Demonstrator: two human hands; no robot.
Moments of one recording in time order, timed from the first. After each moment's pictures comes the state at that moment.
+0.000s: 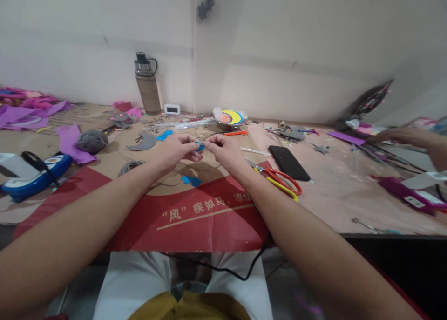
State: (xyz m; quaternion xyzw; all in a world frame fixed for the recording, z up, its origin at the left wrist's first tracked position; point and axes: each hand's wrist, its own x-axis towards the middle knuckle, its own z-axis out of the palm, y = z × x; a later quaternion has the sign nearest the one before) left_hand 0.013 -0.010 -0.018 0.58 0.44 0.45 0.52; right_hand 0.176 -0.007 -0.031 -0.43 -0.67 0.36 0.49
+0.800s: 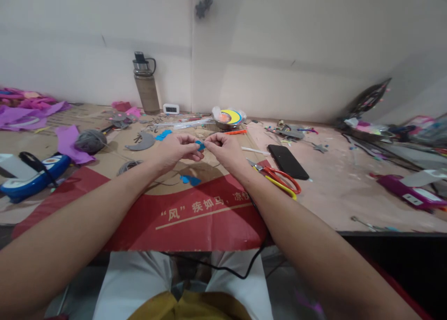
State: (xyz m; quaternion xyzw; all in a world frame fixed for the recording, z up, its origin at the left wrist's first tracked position) left_hand 0.008 -0.008 -0.021 0.61 0.40 0.43 0.53; right_hand 0.176 -0.012 -0.023 -0.45 -0.67 0.34 0.48
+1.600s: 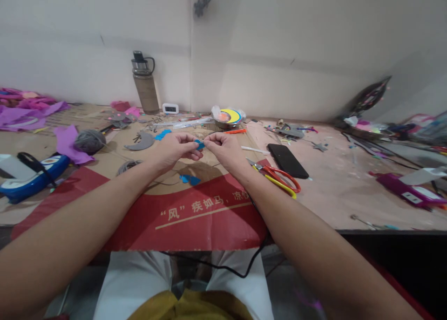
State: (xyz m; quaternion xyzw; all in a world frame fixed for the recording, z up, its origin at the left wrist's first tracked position) left_hand 0.010 -0.008 -0.021 0.60 0.40 0.45 0.53; right_hand 0.176 -0.016 -0.020 -0.44 -0.66 0.35 0.49
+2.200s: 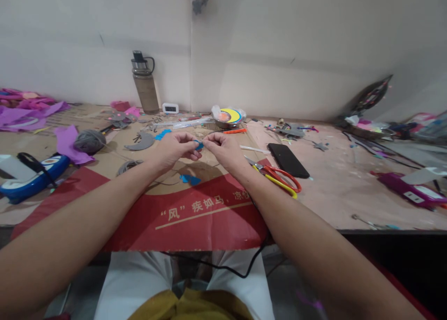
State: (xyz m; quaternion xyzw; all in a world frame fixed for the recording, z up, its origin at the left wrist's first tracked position) left_hand 0.009 -0.008 -0.022 0.61 0.40 0.45 0.51; right_hand 0.176 -0.013 -0.025 -0.43 -0.68 0.35 0.48
